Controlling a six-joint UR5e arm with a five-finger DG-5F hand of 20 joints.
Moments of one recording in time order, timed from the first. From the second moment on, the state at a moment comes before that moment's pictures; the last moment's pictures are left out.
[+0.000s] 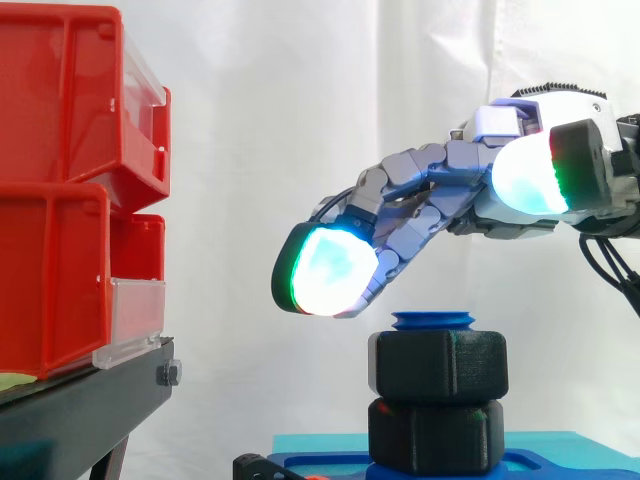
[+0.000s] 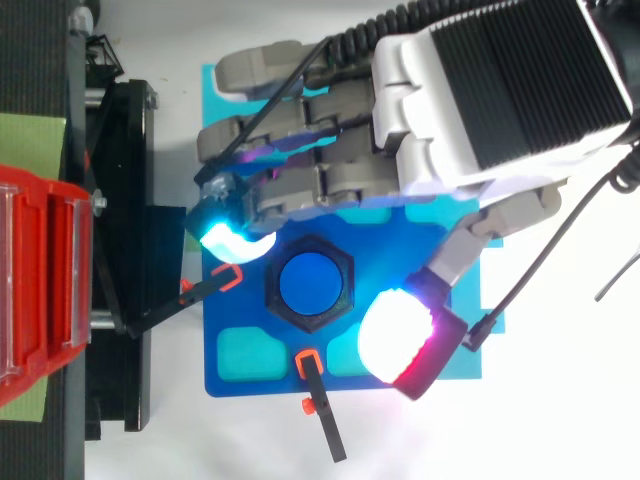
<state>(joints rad) -0.02 -2.26 -1.13 -2.81 -1.99 -1.28</state>
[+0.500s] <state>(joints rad) 0.01 -2.28 -1.15 -2.76 -1.97 -1.26</state>
